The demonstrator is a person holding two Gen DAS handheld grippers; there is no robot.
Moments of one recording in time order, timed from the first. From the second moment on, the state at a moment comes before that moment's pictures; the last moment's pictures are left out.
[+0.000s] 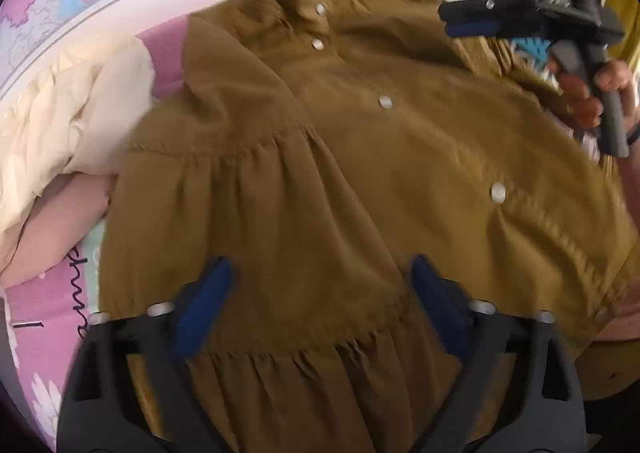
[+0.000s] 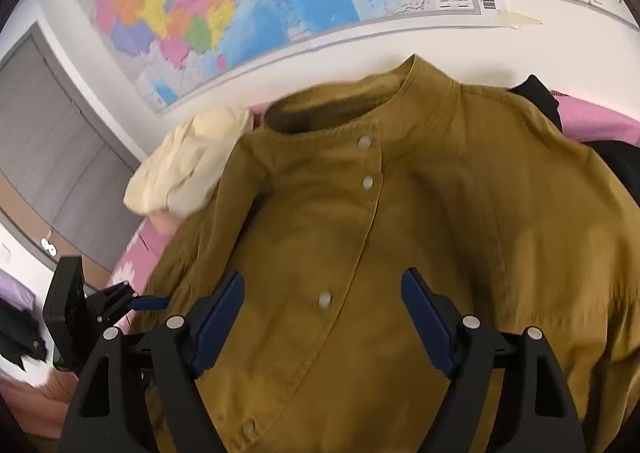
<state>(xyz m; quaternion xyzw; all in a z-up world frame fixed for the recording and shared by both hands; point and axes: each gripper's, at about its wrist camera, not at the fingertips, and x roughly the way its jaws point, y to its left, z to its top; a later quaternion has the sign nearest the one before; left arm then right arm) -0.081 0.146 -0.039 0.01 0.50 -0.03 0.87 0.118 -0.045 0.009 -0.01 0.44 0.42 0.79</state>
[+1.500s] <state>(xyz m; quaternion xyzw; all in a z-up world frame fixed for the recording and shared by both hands) -0.142 0.136 -0.015 -0.06 0.42 -0.10 0.90 -0.046 -0.220 -0.067 0.12 0.47 0.35 0.80</state>
